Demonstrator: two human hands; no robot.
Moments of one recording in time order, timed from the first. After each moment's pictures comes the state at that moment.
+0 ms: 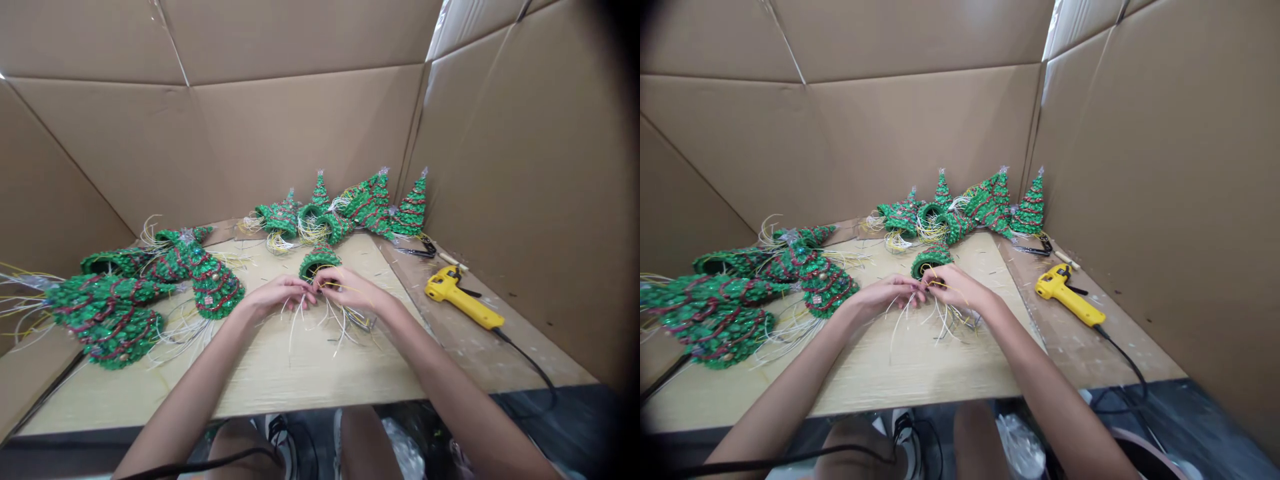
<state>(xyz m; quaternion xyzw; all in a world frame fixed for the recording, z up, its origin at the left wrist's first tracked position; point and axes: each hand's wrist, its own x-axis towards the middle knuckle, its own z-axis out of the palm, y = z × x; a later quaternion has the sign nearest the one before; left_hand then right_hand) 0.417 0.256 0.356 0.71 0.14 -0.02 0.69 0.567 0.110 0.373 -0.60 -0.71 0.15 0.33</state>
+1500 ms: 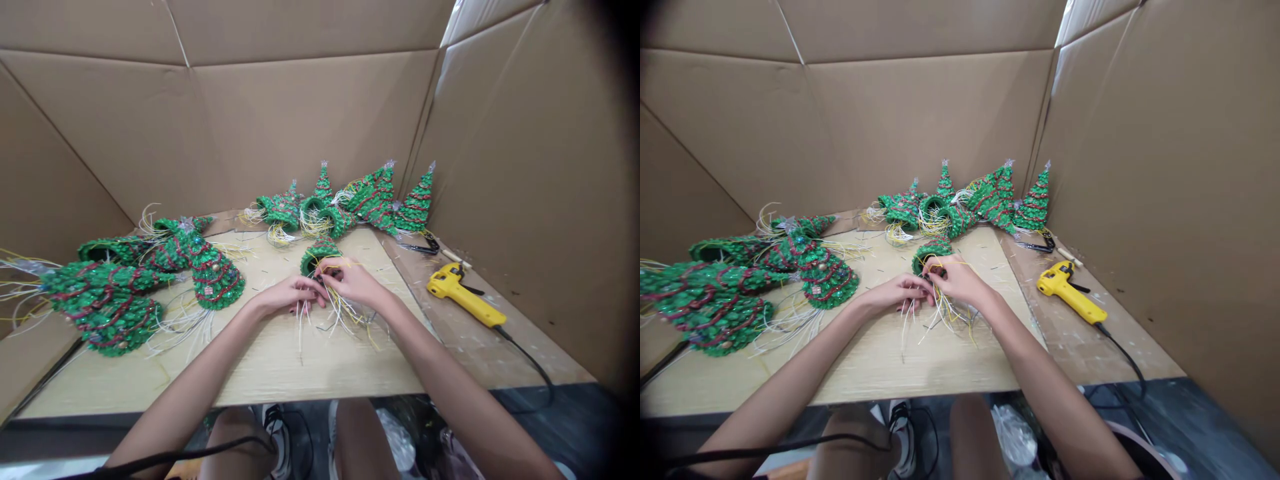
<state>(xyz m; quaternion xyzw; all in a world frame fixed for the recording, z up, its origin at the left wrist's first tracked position) 0.422 0.243 0.345 0.74 0.08 -0.06 0.66 0.561 0.112 0.373 -0.64 -0.66 0.09 0.37</state>
